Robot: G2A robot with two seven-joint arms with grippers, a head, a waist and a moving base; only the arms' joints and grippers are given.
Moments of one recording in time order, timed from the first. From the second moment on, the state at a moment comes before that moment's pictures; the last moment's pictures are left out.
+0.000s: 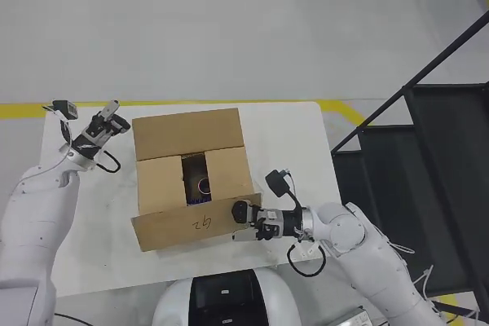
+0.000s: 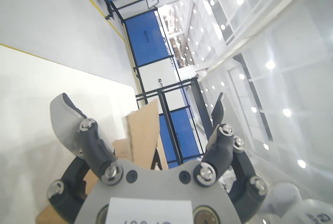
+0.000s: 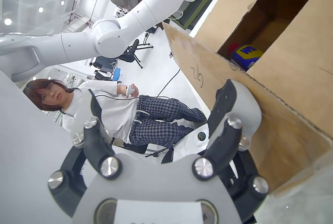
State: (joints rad) left arm 0.73 -1.13 -1.24 -0.65 -0.48 -0.76 -0.91; right arm -1.45 -1.11 1.19 -1.78 -0.01 -0.63 0.87
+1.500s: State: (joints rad) left arm 1.10 -0.99 -1.37 -1.29 -0.70 -0.28 -1.54; right arm -1.55 -1.07 1.27 -1.84 -0.41 -0.40 0.63
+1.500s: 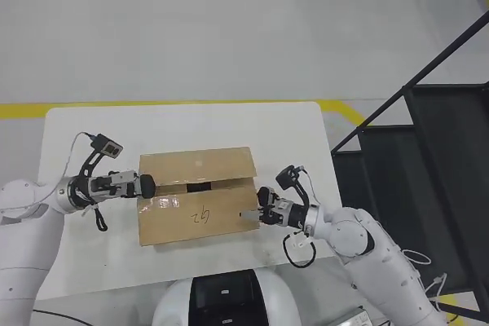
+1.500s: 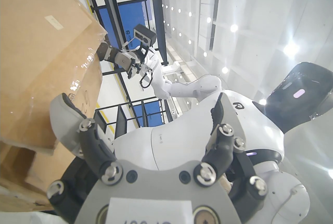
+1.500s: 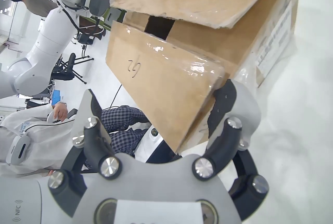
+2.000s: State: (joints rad) left arm 1.05 -0.96 -1.30 -1.21 -0.61 -0.33 -1.49; right arm -1.59 -1.07 1.29 -1.84 -0.43 -0.41 0.59
